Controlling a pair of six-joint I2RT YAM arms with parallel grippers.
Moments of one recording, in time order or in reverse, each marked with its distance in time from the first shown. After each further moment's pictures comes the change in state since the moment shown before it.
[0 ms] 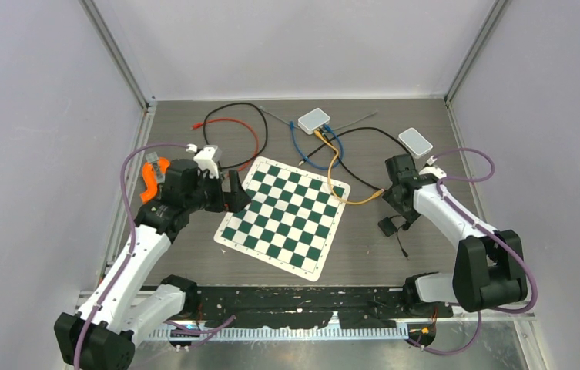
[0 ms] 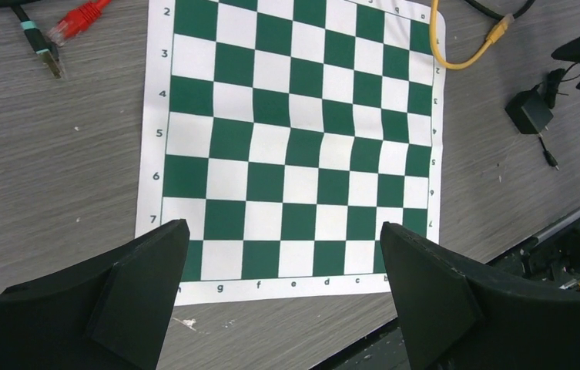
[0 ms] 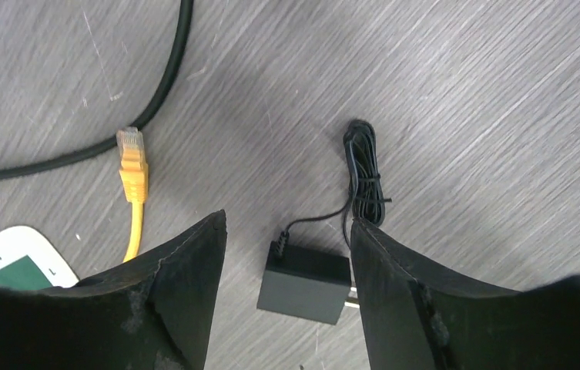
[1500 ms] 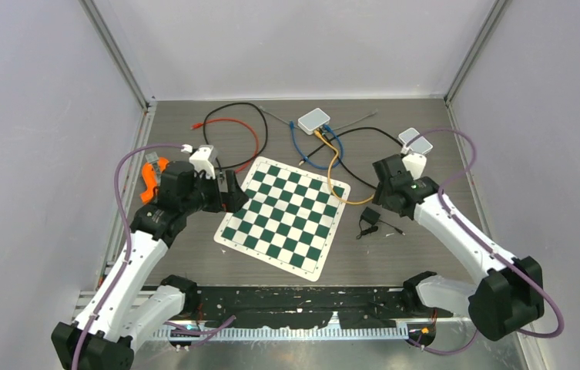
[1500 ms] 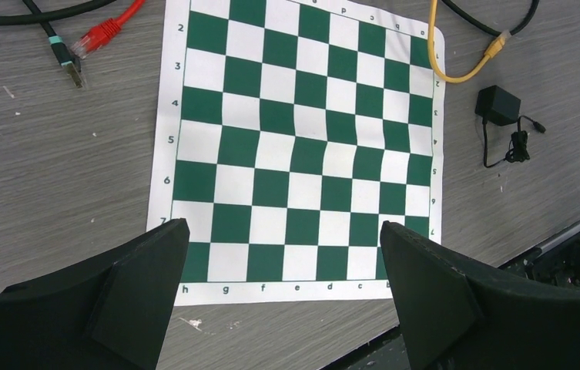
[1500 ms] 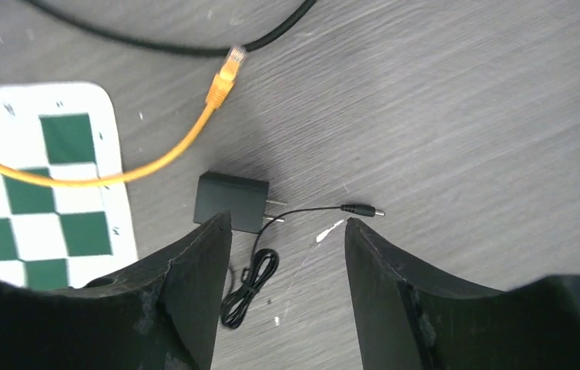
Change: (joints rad) left arm 0.000 -0.044 0.000 -0.003 -0.023 -0.001; right arm 0.207 -0.139 0.038 -0.032 0.020 -0.335
